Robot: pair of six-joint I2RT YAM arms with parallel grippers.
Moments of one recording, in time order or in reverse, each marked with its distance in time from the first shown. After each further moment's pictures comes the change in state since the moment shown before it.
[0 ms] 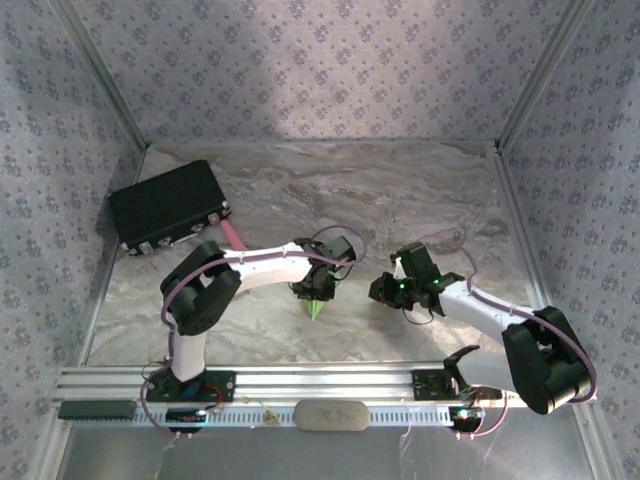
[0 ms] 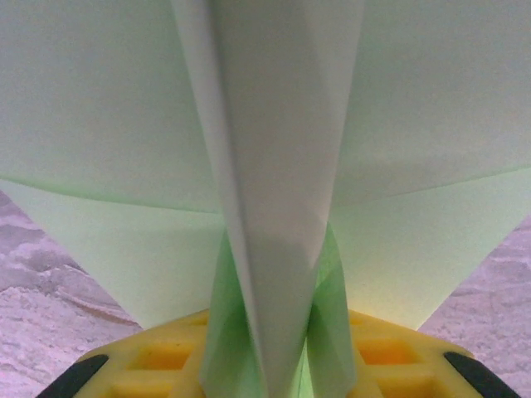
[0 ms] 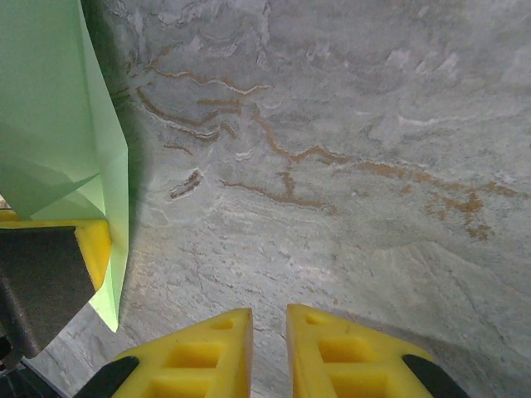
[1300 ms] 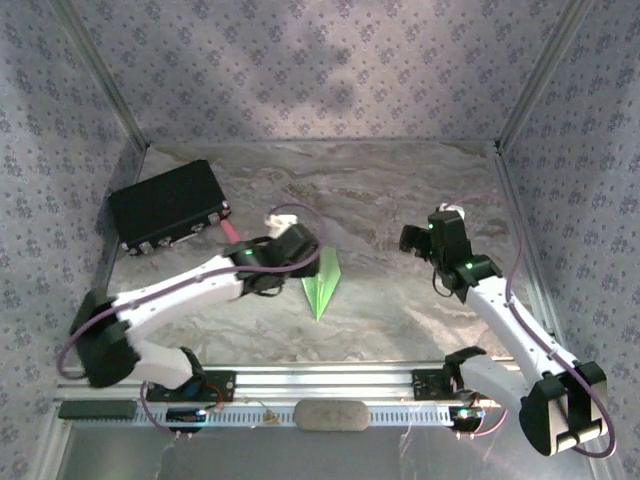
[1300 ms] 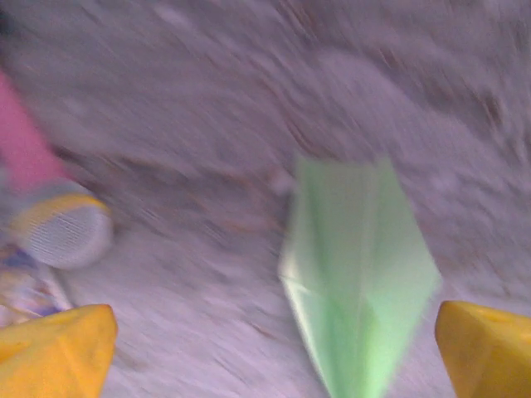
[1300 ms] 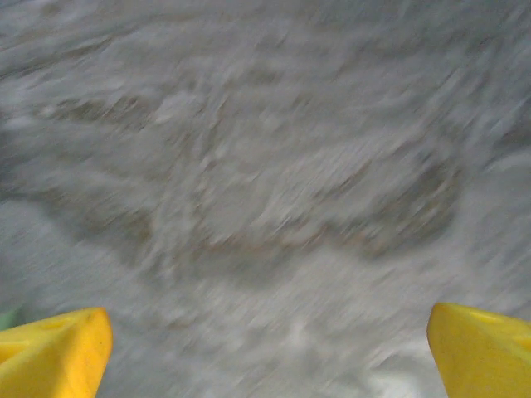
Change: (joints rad) left arm 0.057 -0.615 -0.224 0.098 -0.393 0.087; right arm -0.164 -0.205 0.249 -0.180 0.700 -0.372
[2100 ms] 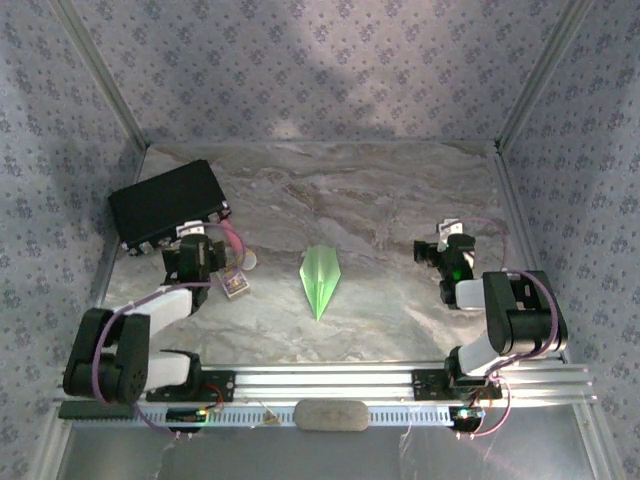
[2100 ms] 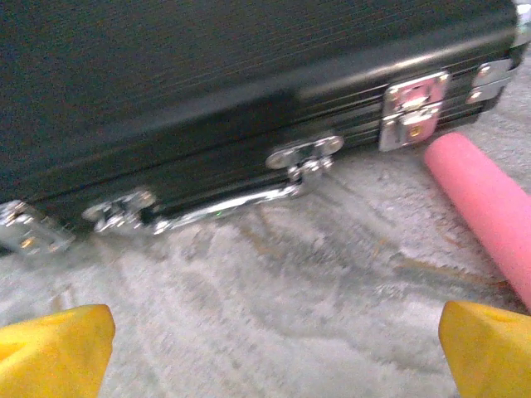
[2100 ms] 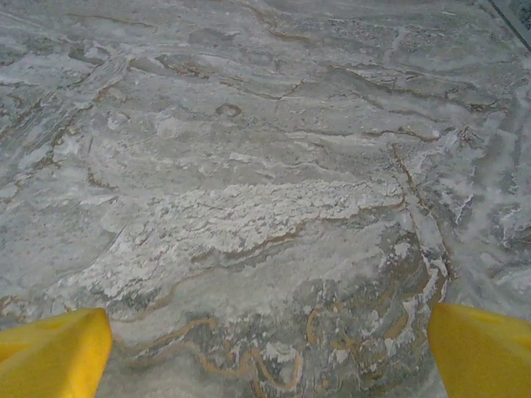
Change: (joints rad) left arm 0.764 -0.008 -0.669 1.022 0.087 0.668; right arm -0.289 0.493 -0.381 1.099 -0.232 -0.439
